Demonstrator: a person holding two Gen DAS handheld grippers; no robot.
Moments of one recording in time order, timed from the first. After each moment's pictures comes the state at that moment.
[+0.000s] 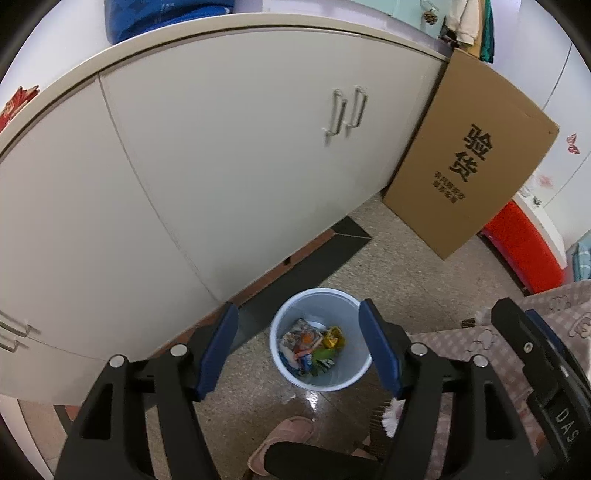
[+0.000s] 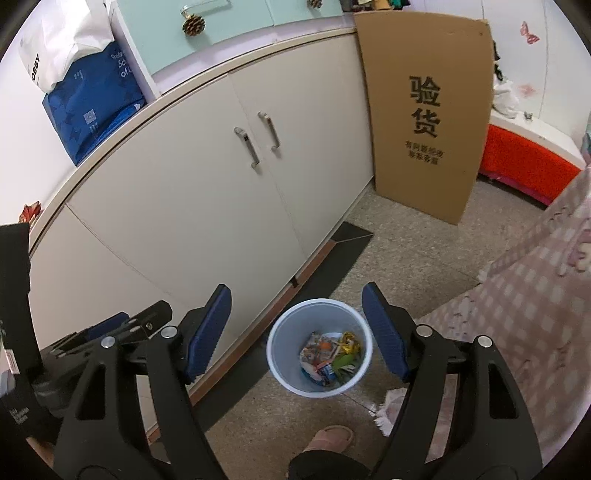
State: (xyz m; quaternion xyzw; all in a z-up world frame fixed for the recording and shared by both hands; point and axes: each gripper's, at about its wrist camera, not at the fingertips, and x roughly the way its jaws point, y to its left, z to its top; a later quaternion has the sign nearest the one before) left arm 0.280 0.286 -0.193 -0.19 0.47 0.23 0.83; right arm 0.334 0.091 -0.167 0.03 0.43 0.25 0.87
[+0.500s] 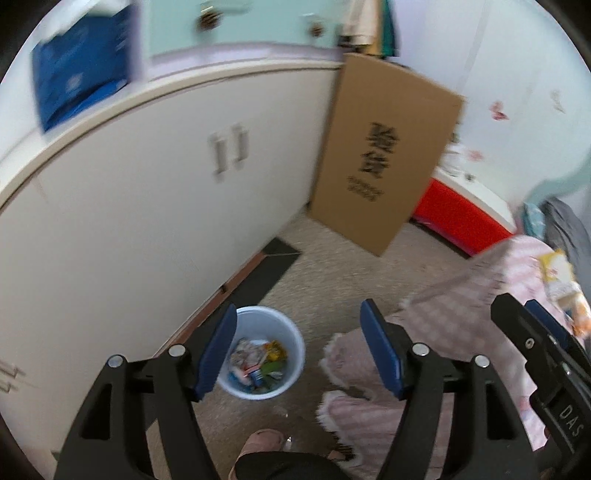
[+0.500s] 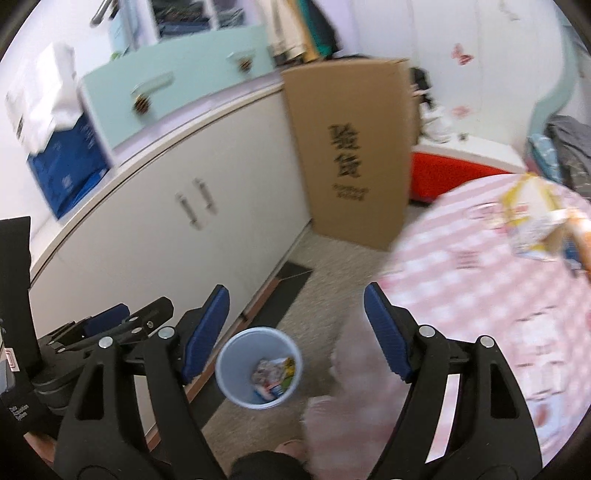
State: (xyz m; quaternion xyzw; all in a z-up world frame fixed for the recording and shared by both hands) left arm 0.295 0.148 -0.127 -0.12 0.42 0.11 0.89; right arm 0.313 -0.063 -0.099 0.06 0.36 0.16 0.92
